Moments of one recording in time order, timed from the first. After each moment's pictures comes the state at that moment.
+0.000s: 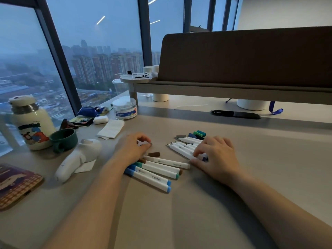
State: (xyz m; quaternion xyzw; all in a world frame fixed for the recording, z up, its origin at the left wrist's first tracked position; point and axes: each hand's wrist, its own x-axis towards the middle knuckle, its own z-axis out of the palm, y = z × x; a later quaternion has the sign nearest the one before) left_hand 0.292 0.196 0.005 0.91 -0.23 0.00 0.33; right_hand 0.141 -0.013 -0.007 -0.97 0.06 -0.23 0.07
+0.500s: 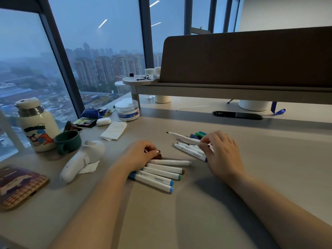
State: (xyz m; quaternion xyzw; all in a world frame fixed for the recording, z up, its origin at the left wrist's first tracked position) left_hand 0.280 0.196 0.003 0.91 -0.28 -0.07 0.31; right_hand 0.151 -0.016 -0.016 -0.92 0.09 -0.37 0.11
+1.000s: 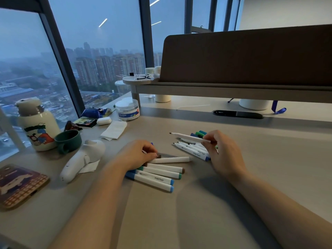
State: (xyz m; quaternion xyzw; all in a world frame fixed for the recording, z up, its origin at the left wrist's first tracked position) left_hand 0.277 0.204 0.010 0.90 -0.28 -0.12 0.32; right_hand 0.147 -0.017 -0.013 -0.90 0.09 -0.36 0.21
